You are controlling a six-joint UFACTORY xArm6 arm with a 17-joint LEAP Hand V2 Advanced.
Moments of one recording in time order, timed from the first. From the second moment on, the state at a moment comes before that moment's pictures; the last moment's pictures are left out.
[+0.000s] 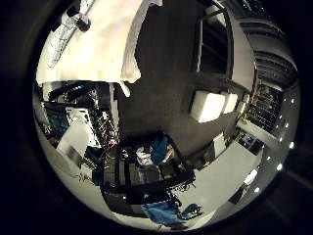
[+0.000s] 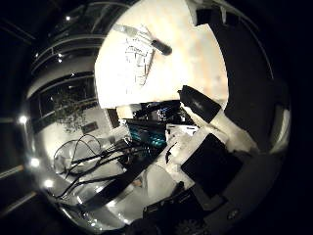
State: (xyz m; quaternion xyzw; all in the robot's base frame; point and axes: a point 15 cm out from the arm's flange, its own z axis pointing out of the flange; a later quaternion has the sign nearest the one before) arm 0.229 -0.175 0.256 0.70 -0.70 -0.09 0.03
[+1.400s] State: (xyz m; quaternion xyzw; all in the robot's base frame) arm 0.329 -0.118 0.207 0.59 -0.78 -0.14 -0.14
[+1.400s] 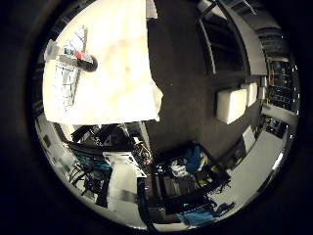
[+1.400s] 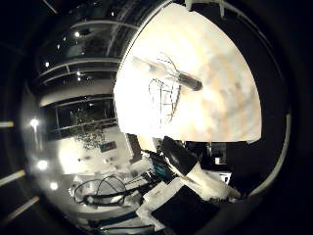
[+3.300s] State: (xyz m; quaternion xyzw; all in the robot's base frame) arm 0.386 -0.032 0.072 0.46 -0.77 -0.26 -0.36
